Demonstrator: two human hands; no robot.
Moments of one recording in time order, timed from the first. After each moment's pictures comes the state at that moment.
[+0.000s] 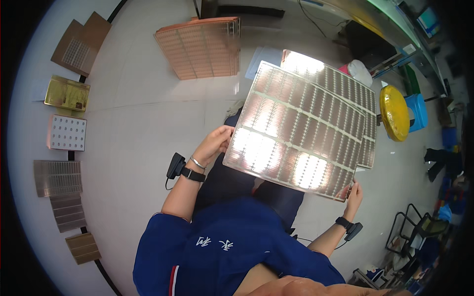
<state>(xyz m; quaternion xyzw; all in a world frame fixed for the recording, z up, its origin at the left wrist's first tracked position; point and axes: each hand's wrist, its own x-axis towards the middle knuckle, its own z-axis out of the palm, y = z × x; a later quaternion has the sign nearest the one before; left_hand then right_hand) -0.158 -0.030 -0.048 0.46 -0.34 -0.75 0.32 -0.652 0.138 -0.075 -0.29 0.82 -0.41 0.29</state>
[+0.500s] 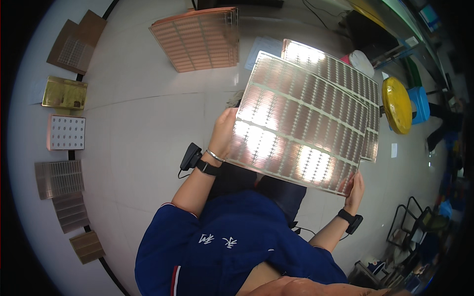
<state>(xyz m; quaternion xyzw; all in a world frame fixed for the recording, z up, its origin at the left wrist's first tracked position) -0.198 -0.049 -0.062 0.45 -0.27 -0.67 0.52 -0.614 0.116 -0.049 -0.21 0.73 -0.52 0.38</state>
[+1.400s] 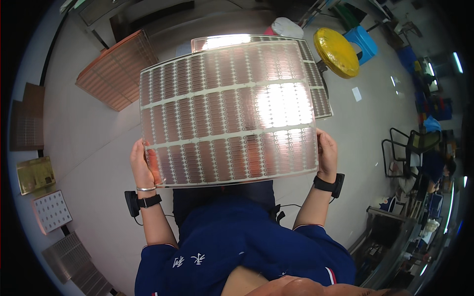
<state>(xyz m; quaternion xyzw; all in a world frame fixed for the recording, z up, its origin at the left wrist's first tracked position) -0.153 -0.045 -0.045 0.56 -0.30 -0.56 0.53 -0.585 0.092 0.010 -0.31 0.57 -0.62 0.44</state>
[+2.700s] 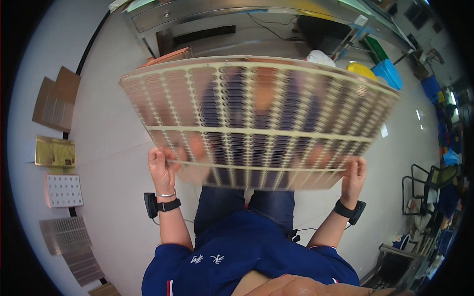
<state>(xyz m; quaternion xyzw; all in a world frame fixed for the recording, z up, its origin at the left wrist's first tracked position) -0.135 -0.041 -0.016 0.38 -0.33 -0.54 0.68 -0.614 0.102 0.005 -0.43 0.47 -0.69 0.36</state>
